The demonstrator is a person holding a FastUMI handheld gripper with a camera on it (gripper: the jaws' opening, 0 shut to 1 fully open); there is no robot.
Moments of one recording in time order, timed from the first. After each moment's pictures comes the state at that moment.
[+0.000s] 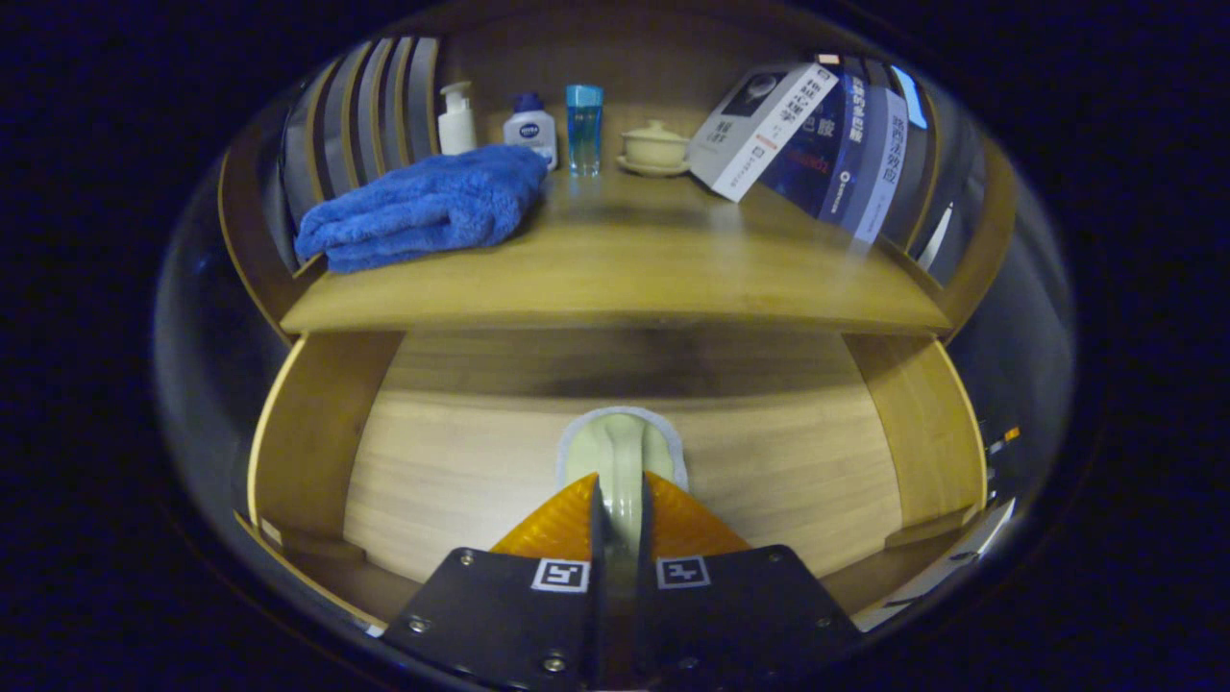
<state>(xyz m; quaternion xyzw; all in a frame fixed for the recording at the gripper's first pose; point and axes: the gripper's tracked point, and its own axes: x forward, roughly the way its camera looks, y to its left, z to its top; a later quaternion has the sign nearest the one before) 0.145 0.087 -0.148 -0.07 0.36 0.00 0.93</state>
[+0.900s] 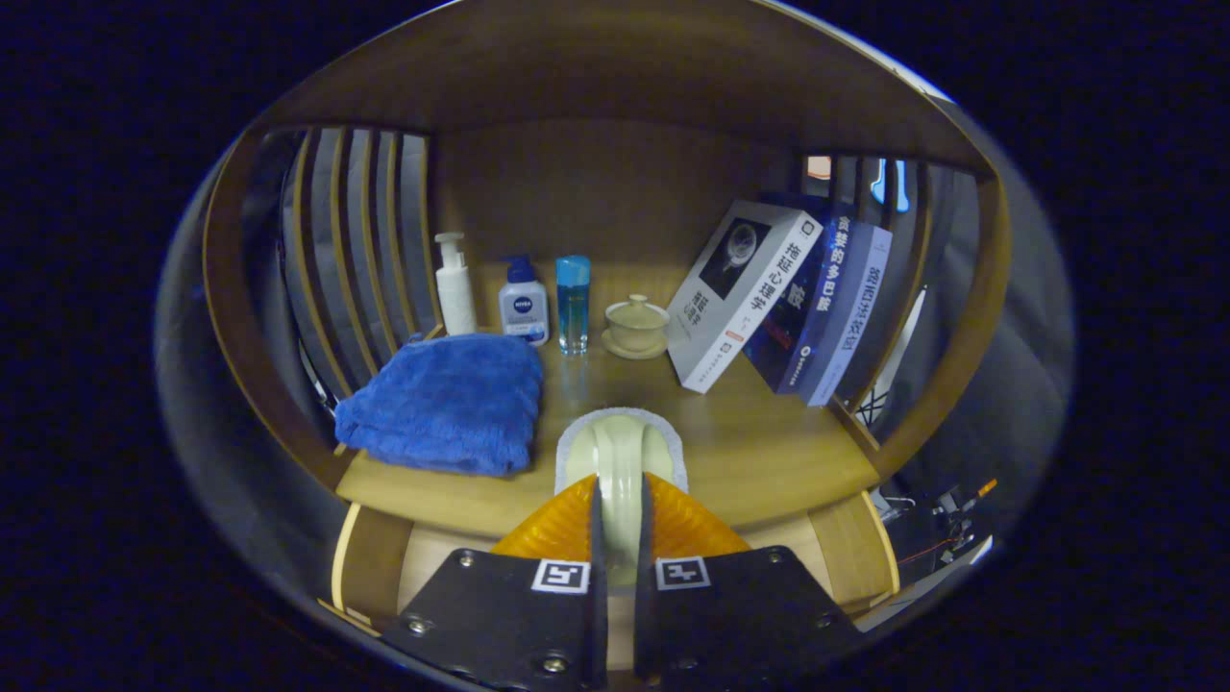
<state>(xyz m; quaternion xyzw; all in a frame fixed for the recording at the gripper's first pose) 0.228 0.095 0.001 -0.05 0.21 -0.01 0.98</state>
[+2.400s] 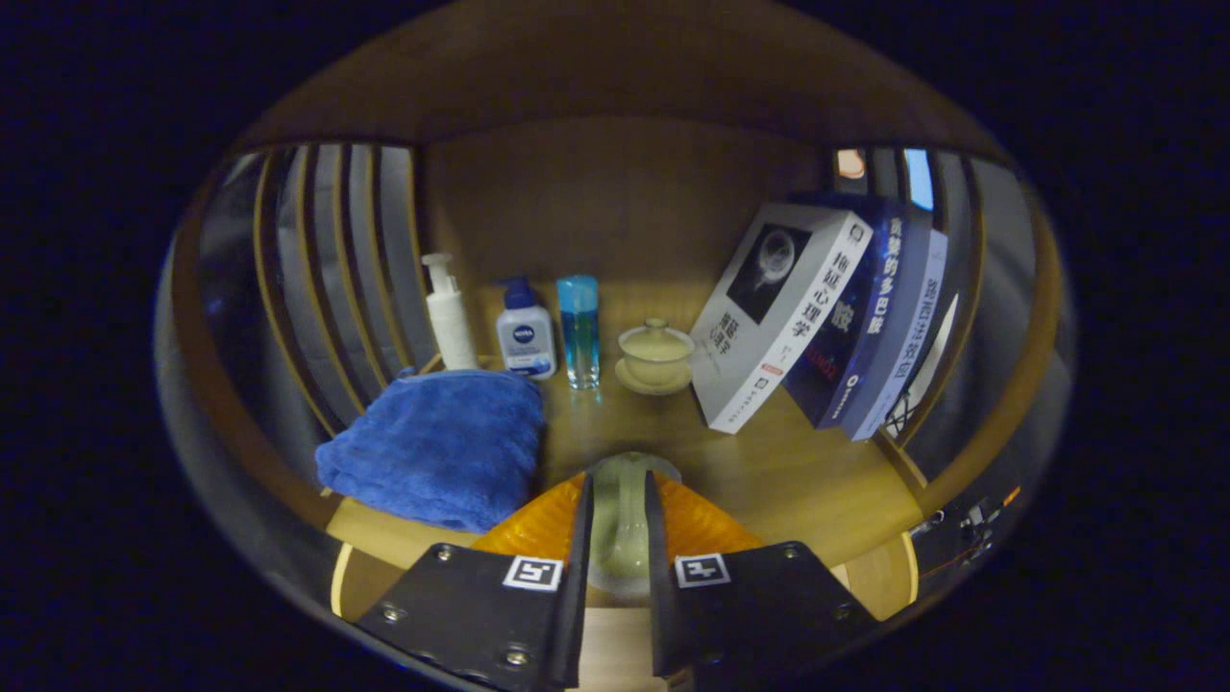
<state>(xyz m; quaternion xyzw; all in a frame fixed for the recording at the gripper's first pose) 0.257 0.100 0.013 -0.03 0.17 0.03 0.99</state>
